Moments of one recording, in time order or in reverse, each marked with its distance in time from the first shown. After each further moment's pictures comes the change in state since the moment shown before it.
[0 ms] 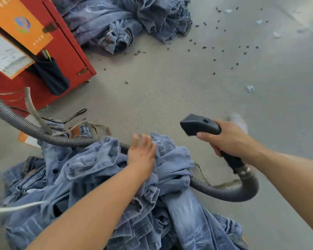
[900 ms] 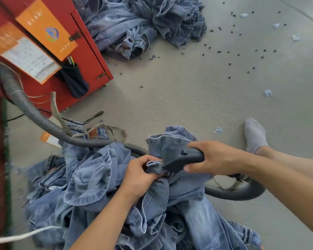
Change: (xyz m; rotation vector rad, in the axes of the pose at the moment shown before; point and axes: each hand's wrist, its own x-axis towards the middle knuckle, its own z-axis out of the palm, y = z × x) left_hand -0.063 -0.030 0.049 -1.829 0.438 0.005; right_hand -0.013 -0.061 0.045 -0.195 -0.490 -0.237
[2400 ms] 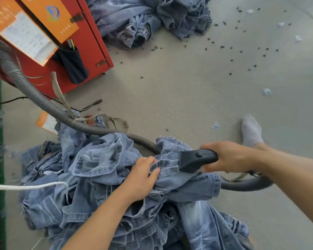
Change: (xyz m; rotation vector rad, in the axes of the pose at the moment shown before) left_hand -0.030 -0.004 0.005 0.599 -0.219 -0.020; right_hand -0.022 0.032 -0.006 -0.173 -0.141 0.144
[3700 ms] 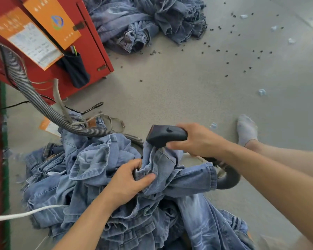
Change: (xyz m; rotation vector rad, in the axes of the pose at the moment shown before) left_hand -0.039 -0.009 -0.022 -0.321 0.104 0.090; right_hand 0.030 -0.066 0.008 0.231 0.310 -0.156
